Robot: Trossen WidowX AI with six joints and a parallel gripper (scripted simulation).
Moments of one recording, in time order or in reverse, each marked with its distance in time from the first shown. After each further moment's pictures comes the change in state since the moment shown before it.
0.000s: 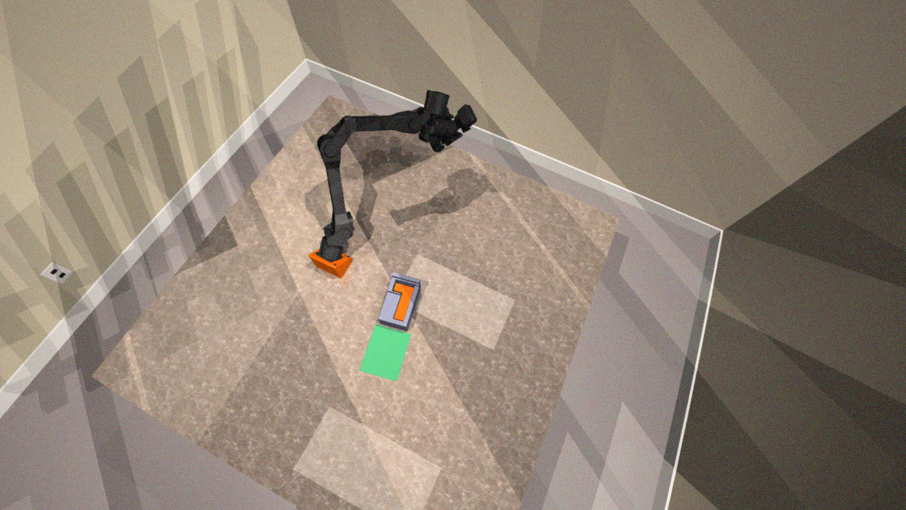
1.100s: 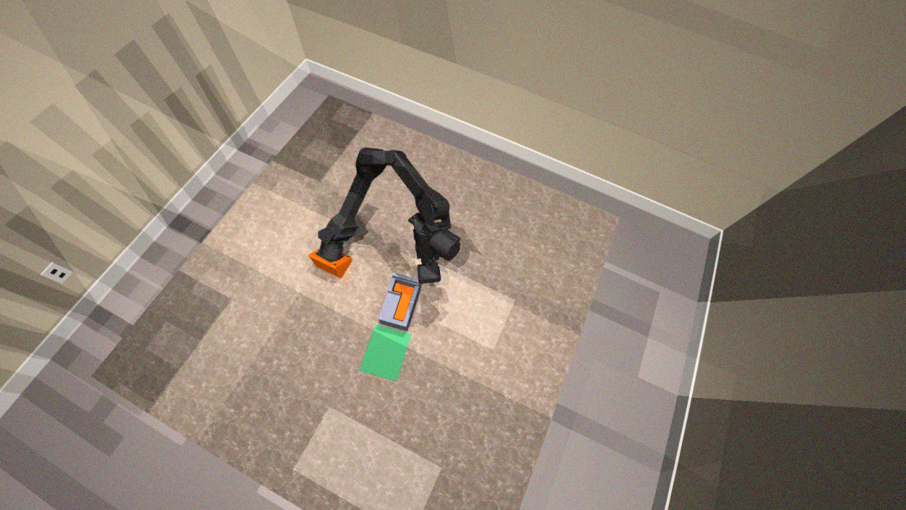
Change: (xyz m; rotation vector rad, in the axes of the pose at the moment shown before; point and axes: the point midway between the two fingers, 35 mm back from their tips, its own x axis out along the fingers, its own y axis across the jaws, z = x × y) arm -0.260 0.153 -0.379 1.505 1.161 0.224
